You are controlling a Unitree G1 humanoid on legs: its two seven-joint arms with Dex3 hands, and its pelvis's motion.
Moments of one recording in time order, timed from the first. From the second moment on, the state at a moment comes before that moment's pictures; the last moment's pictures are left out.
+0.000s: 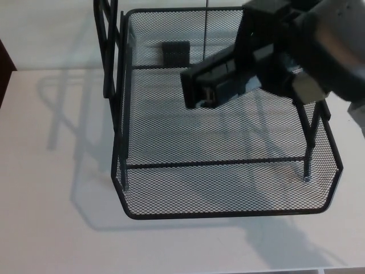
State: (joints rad) left_arm 0.02 0.70 0.33 1.26 -0.12 0.03 -0.23; right_arm -0.54 -0.60 0.28 -0.14 -0.61 -0.21 0.03
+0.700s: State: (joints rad) left_arm 0.01 0.70 0.31 1.26 -0.12 0.03 -0.22; right_arm -0.53 -0.62 0.38 -0.08 -0.59 -0.15 0.34
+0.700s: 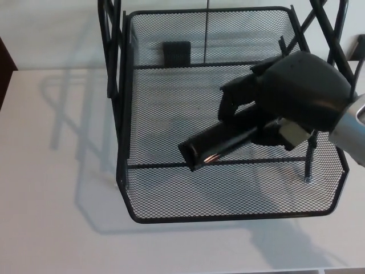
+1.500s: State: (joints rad) left_arm 0.01 0.70 0.30 1.27 -0.12 0.03 -0.22; right_arm -0.70 -0.61 0.28 -0.32 -0.58 0.06 0.58
